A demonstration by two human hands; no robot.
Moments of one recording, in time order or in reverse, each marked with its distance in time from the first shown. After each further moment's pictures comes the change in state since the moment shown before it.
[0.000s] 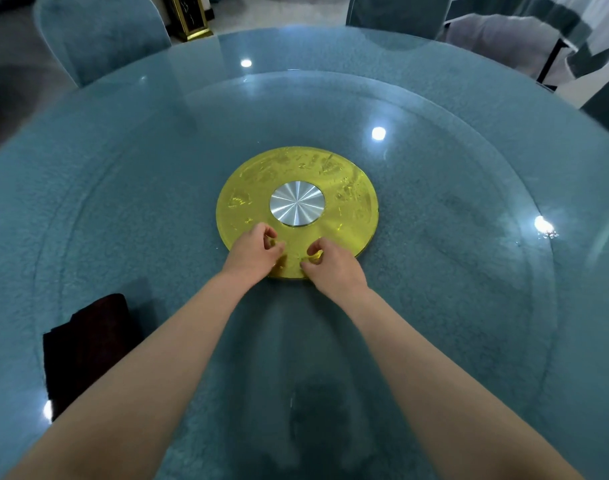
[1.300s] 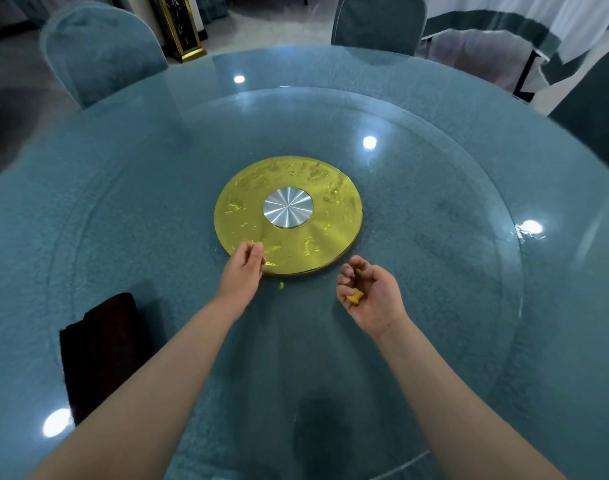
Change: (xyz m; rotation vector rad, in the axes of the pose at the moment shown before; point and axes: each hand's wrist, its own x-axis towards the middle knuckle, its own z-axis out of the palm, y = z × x) left_hand -0.056 -0.006 0.004 -0.579 0.087 -0.055; right_hand -0.074 0.038 -0.040 1.873 -0.156 0.376
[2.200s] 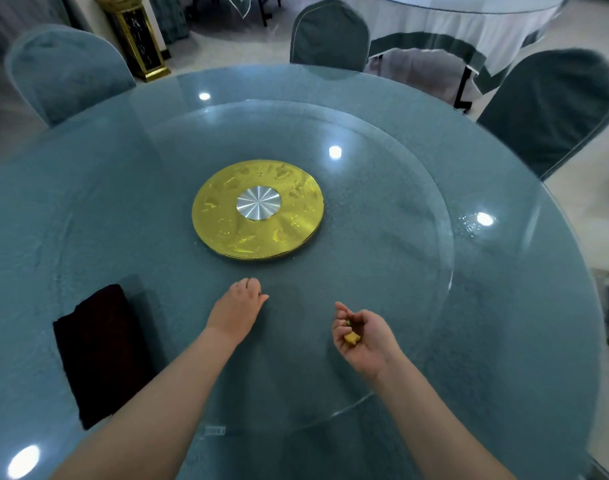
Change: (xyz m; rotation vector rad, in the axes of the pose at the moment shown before) left_hand -0.087 -0.038 0.007 1.026 -0.181 0.473; right_hand -0.116 0.031 -0.062 0.171 0.329 0.149
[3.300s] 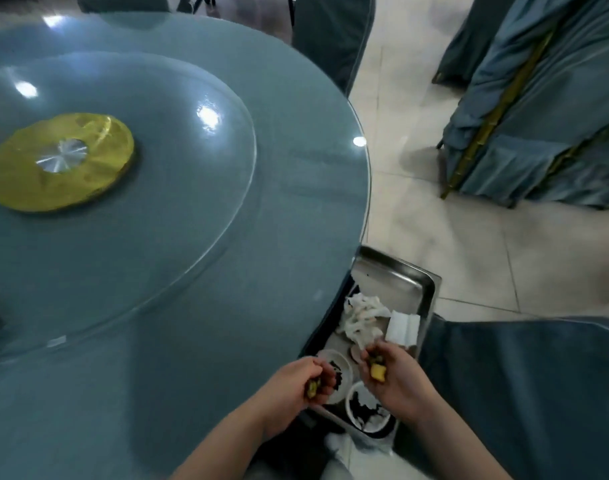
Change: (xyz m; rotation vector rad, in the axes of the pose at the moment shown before) left_hand -0.339 0.359 0.040 -1.299 -1.109 -0.599; right_hand -0.257 0.027 -0.401 0.092 0.271 -0.227
